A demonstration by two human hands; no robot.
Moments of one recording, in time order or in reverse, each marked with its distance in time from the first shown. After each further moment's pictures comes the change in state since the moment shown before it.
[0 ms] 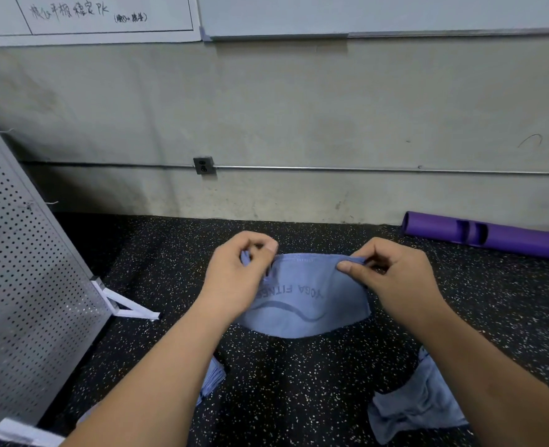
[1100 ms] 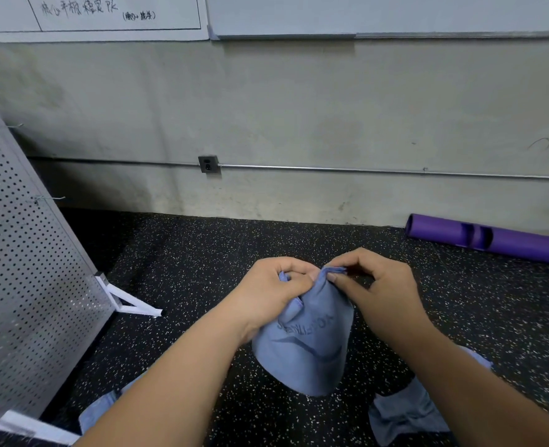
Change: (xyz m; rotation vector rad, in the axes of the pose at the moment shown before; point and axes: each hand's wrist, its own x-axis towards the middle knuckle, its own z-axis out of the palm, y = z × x) left_hand -0.016 0.008 0.028 -0.312 -0.416 -0.298; right_hand -0.015 -0.012 0.026 0.021 -0.064 -0.128
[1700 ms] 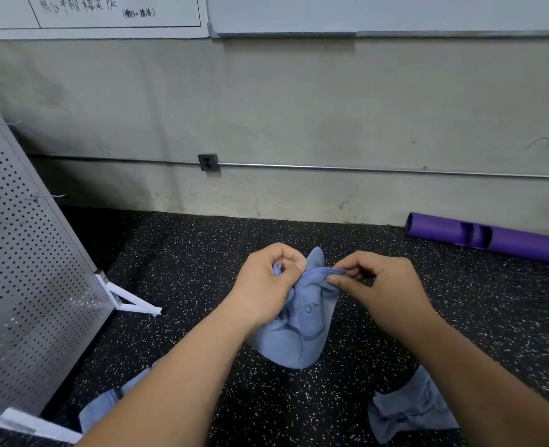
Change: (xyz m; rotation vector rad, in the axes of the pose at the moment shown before) left_hand 0.007 -0.008 -0.006 0.217 0.213 0.188; right_hand 0.004 0.010 -0.009 -0.061 -0.081 0.116
